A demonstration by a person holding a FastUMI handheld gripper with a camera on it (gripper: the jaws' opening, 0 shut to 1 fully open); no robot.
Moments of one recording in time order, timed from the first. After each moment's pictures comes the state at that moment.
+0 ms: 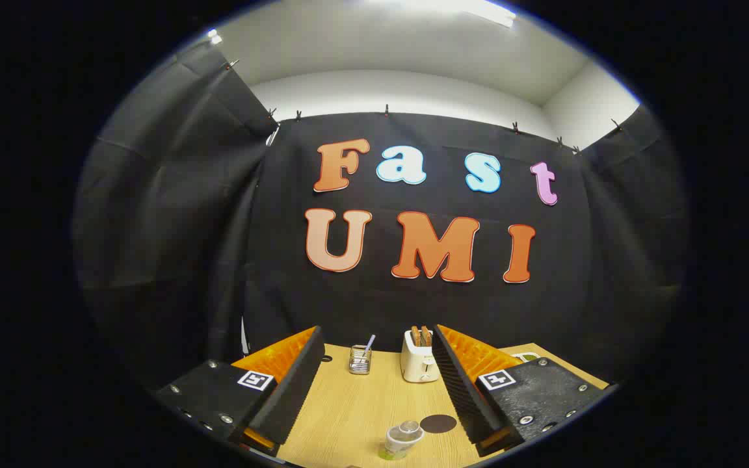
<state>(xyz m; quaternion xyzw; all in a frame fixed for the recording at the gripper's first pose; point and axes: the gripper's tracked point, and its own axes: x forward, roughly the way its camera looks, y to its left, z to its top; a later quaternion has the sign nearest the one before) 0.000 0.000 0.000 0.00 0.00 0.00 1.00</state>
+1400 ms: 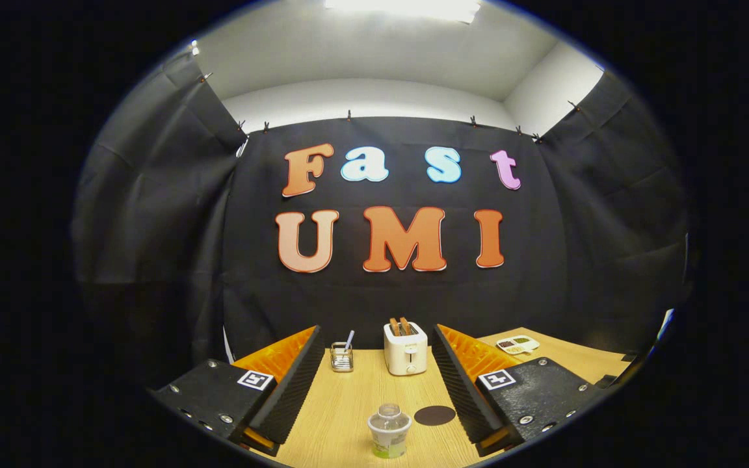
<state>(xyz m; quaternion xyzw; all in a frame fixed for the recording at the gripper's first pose) -0.014 -0.036 -0.085 0.04 -0.02 -0.05 1.00</state>
